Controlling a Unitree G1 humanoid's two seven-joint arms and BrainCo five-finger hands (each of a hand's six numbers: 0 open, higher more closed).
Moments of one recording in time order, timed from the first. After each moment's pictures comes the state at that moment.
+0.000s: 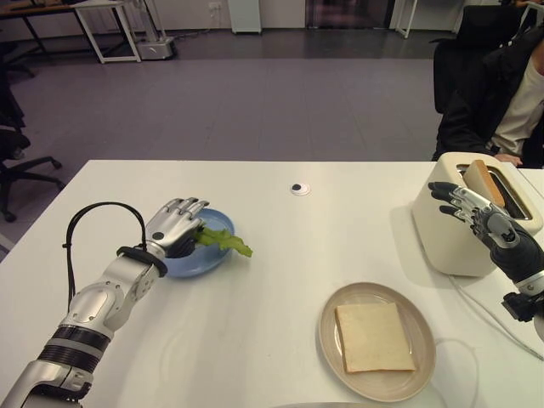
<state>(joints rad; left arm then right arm) -0.18 0.87 -0.19 0.06 0.91 -0.18 0.07 0.20 -0.59 -0.38 -0.73 0.24 0.31 0.44</state>
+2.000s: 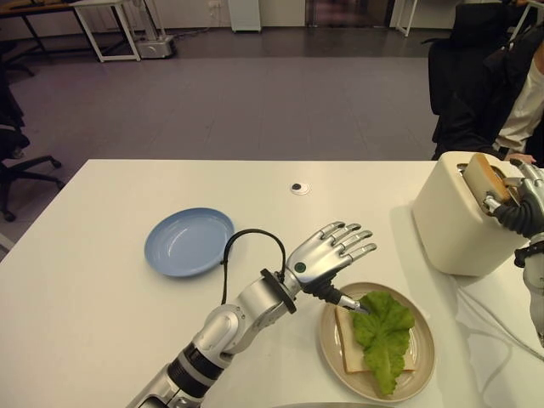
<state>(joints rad) -0.20 0.33 -0.55 -0.24 1.11 -0.21 -0.05 -0.11 -0.75 -0.24 -0.04 -0.53 0.07 -0.04</state>
